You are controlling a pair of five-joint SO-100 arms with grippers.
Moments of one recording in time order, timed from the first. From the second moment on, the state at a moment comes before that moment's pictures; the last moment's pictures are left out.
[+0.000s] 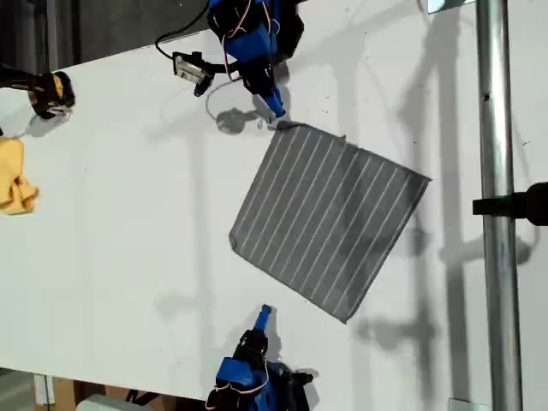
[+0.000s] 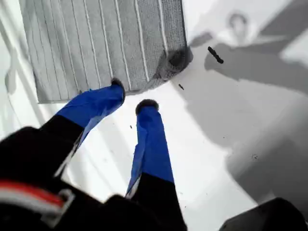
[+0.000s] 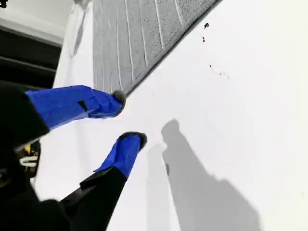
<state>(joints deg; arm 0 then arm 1) -10.2 198.9 178.5 74.0 -56.7 -8.9 188.5 167.2 81.3 86.3</state>
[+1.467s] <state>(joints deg) -13.0 198.9 178.5 74.4 -81.2 -6.2 188.5 167.2 81.3 86.3</state>
